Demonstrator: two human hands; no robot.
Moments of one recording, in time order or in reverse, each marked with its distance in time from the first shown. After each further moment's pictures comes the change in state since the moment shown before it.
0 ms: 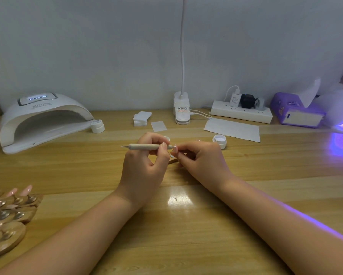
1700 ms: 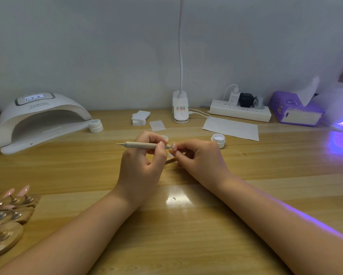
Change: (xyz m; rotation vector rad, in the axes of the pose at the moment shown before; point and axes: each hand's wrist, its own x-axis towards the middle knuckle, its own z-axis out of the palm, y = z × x) left_hand 0.001 0.001 0.000 -0.019 0.002 -0.009; right_hand 0.001 0.001 0.001 -0.014 0.010 0.020
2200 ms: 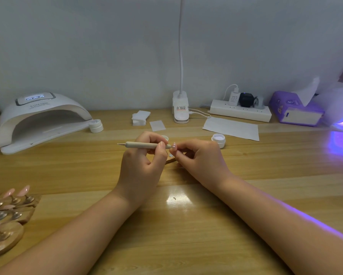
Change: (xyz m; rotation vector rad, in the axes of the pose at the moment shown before) left_hand 0.000 -0.001 0.000 -0.012 -0.008 -0.010; right_hand 0.000 -0.001 0.000 0.005 0.000 0.010
